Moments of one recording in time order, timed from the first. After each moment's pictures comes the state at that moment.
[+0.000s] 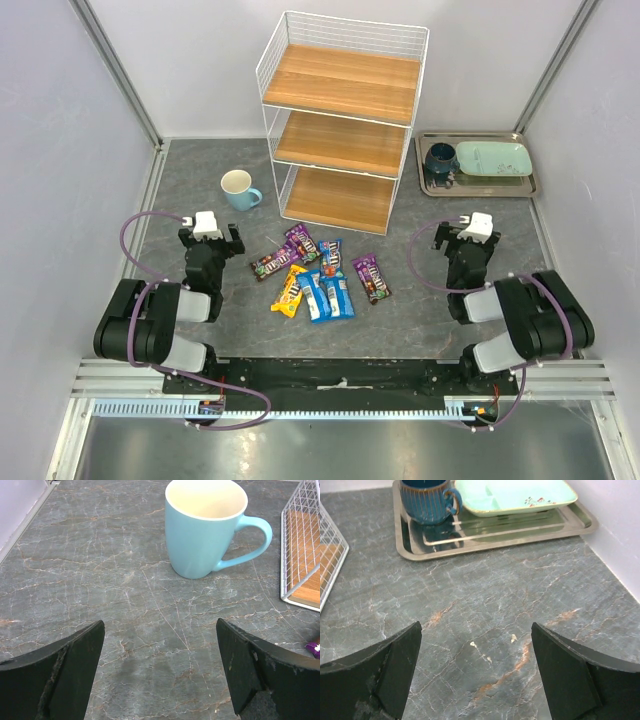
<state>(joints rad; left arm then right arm) -0.10 1.45 0.19 1.15 -0.20 -0.03 0.17 1.52 0.19 1.21 0.46 0.01</state>
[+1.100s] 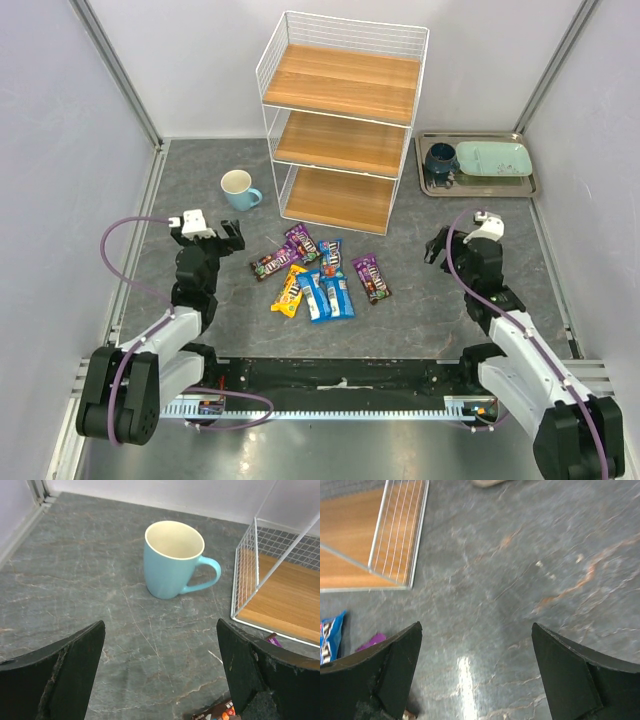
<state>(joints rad) -0.13 1.02 0.20 0.81 -0.20 -0.14 0.17 0.78 0.37 0.01 0.18 0.41</state>
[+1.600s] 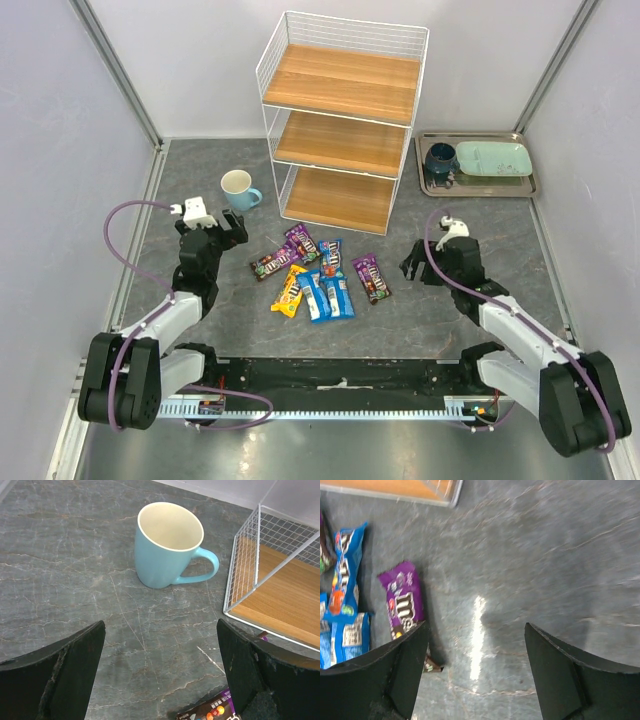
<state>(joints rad) -0.13 1.11 0.33 0.62 -0.18 -0.25 0.25 0.98 0.37 0.01 -0.08 0.42</state>
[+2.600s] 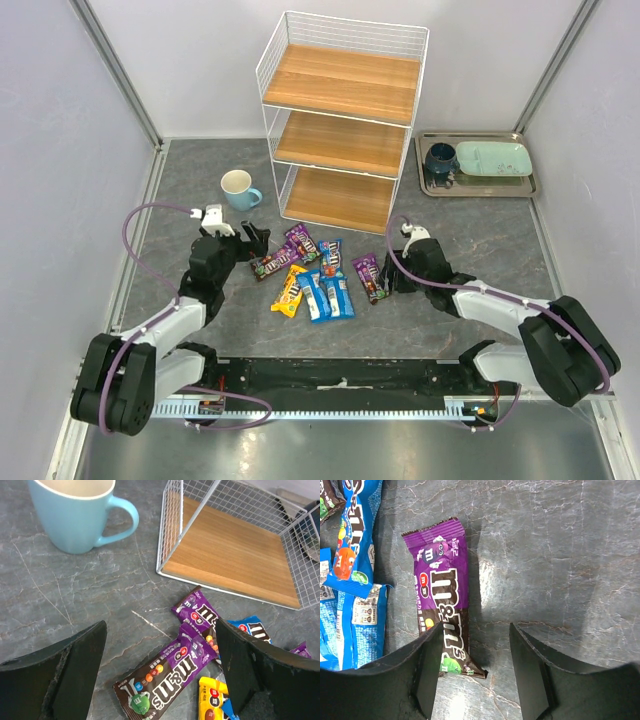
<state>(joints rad) -0.24 1.08 0.30 0.59 0.01 -0.36 0.52 1.25 0.41 0.12 -0.06 0.47</state>
